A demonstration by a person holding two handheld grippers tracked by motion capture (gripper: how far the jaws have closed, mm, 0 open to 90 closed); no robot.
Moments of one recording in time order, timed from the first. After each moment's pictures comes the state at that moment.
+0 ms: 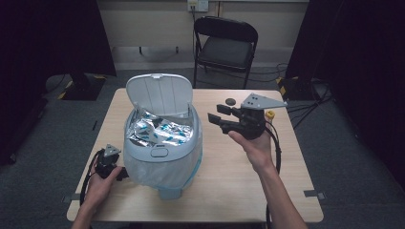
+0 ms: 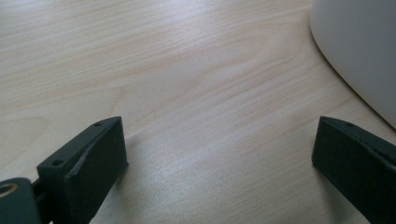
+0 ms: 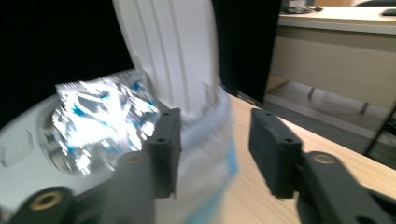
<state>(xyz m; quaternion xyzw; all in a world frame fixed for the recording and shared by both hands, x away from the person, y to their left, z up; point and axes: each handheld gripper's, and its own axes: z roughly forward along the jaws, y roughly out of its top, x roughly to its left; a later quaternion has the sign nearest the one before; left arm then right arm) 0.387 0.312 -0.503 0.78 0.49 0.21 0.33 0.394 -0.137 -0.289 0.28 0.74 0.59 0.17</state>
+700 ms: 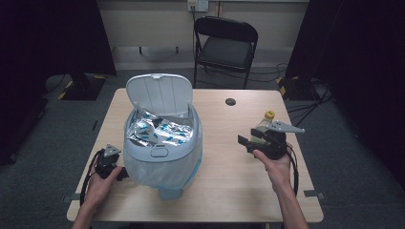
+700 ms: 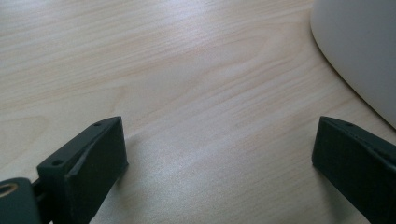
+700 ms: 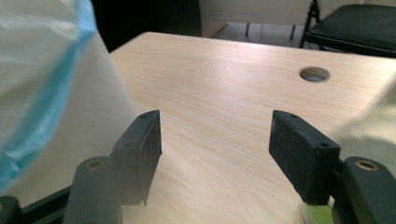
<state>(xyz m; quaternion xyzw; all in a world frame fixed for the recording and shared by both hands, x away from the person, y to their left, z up) 0.386 0.312 -0.503 0.78 0.49 0.21 0.33 0.393 -0.213 -0.385 0.43 0.72 0.51 0.18</state>
